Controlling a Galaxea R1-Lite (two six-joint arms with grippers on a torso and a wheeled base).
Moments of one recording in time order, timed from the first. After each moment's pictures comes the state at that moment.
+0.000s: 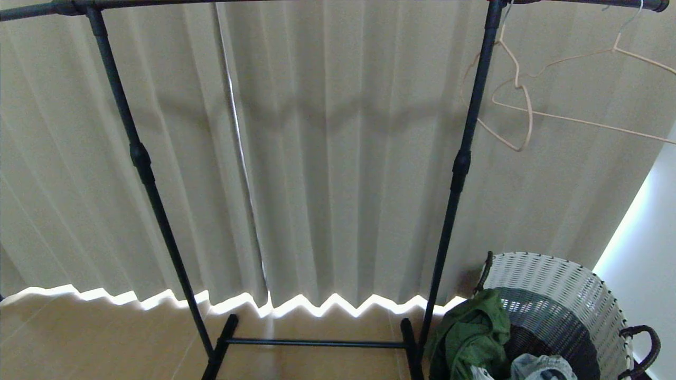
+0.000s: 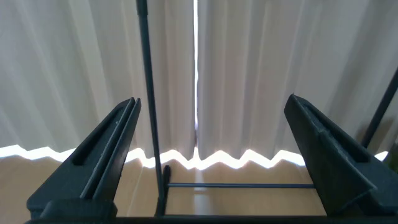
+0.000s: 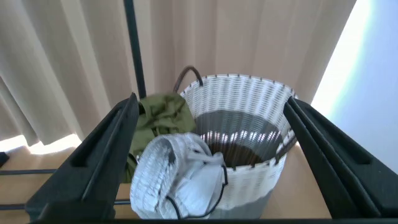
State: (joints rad) left arm -0.01 0.00 0.00 -0.10 0.01 0.01; right arm -0.01 0.00 -0.01 0.02 -0.11 0.02
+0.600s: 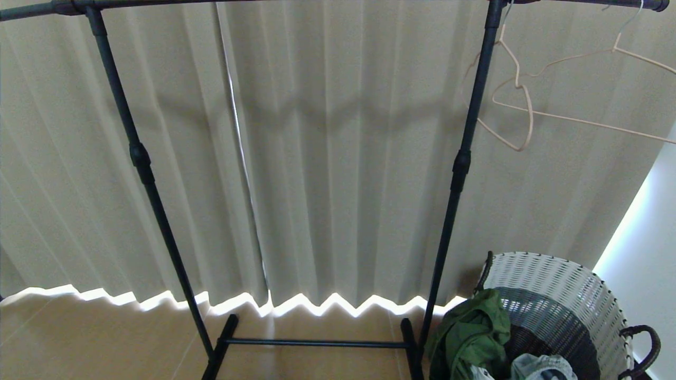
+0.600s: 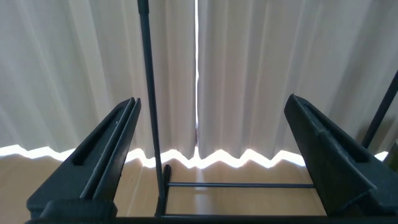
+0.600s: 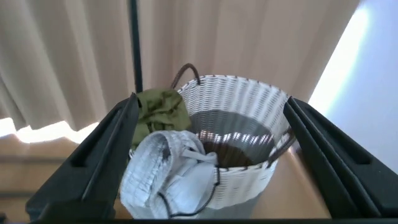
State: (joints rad) left arm 0.00 0.00 0.00 -0.10 0.01 0.02; right arm -0.01 0.00 -0.01 0.03 -0.08 -0.07
